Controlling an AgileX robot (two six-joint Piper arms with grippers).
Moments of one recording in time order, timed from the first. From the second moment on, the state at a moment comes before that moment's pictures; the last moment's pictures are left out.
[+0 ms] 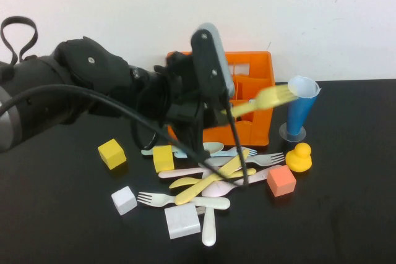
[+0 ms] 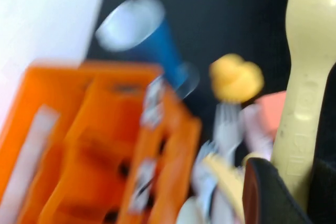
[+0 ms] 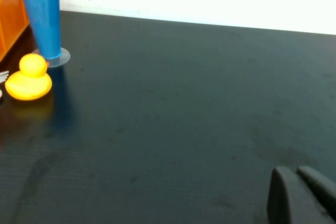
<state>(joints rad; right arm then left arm) -0.04 -0.01 0.02 -0.09 0.41 -0.03 -0.46 1.62 -1.21 -0.91 0.58 1.58</state>
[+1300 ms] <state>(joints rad) -0.04 -0.01 0.02 -0.09 0.41 -0.03 -0.43 1.95 -1.21 0.54 -0.64 -0.53</state>
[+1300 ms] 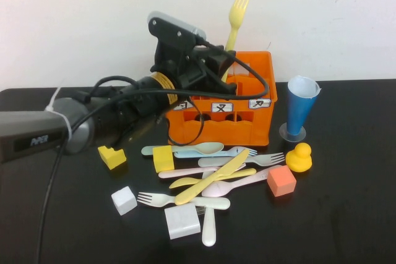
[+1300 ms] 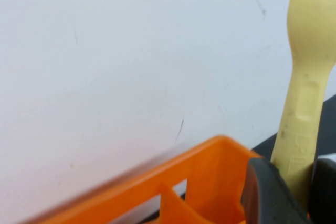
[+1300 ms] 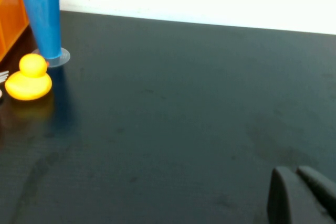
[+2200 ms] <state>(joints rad) -0.04 -0.01 0.02 -0.09 0.41 -0.03 -0.43 1.82 -1.21 0.66 -0.38 -0.65</state>
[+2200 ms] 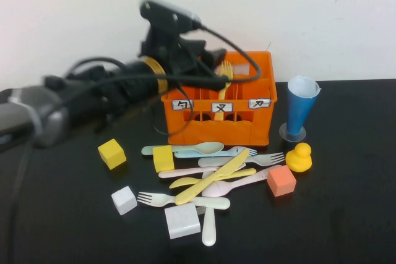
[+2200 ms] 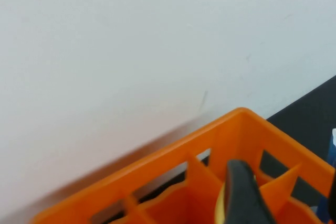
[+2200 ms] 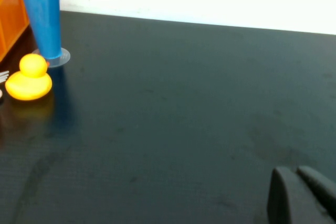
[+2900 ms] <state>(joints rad) -0.04 -0.01 0.02 -0.09 0.41 -0.03 -0.45 1.46 -1.07 -0.04 0.67 0.34</state>
